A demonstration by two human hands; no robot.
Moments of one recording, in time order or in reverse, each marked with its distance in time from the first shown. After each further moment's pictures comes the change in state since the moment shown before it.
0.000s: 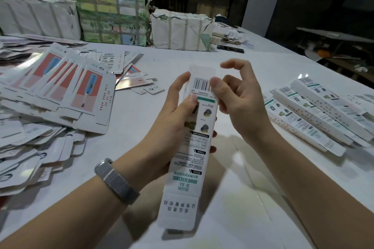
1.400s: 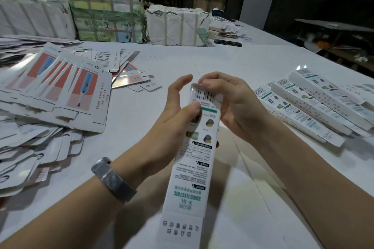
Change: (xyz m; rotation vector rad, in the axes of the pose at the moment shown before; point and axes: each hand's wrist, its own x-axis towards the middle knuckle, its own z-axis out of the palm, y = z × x) left_hand 0.005 -0.014 -0.010 0.039 -0.178 0.028; right_hand 0.001 -0.005 -0.002 0.379 -0.188 0.359
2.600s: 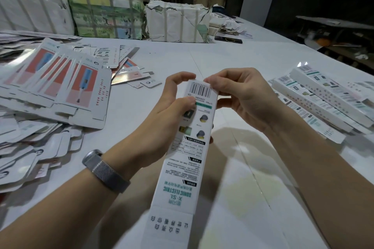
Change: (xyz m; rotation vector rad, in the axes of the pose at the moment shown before) left_hand -0.001 0.013 -0.007 0.085 0.024 -0.033; right_hand -0.002 -0.012 -0.018 -0.245 -0.041 -0.048
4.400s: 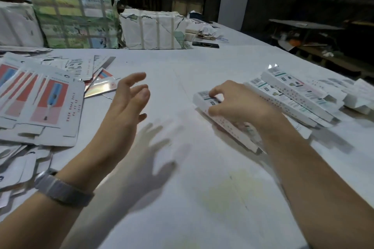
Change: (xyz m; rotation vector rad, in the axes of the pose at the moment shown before) left_hand 0.010 0.001 -0.017 0.254 0.331 0.165; right_hand -0.003 -0.009 -0.033 -1.121 0.174 0.338
